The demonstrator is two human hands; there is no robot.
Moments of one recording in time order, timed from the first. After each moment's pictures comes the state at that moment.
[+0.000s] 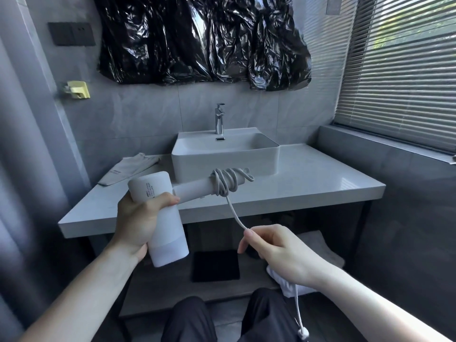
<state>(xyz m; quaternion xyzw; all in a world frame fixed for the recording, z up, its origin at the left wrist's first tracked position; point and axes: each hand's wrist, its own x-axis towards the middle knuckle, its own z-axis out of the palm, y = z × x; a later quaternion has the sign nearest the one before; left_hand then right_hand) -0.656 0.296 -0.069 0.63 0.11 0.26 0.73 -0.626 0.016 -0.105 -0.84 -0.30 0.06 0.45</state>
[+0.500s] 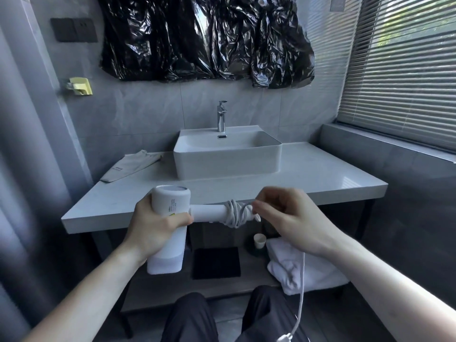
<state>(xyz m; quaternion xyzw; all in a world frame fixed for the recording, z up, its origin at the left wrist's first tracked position) -0.652 0.299 -0.094 0.77 0.07 0.24 0.59 -0.617 0.009 -0.056 -0.83 -0.33 -0.08 0.45</state>
